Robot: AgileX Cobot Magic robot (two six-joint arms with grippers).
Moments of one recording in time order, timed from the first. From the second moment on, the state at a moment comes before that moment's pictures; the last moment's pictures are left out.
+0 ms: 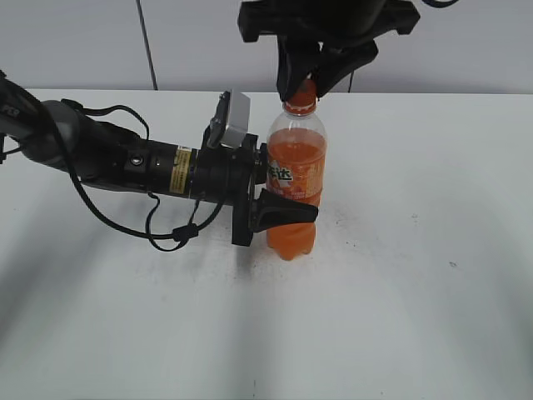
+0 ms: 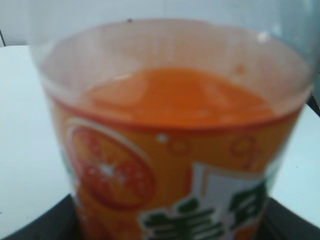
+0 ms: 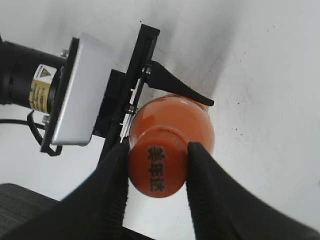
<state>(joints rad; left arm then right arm) -0.38 2.29 -1.29 1.43 -1.15 -0.67 0.65 1.85 -1.79 0.02 1.22 0.29</state>
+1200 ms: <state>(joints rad) -0.38 2.29 -1.29 1.44 -1.15 -0.67 0.65 1.85 -1.80 0.02 1.22 -1.04</state>
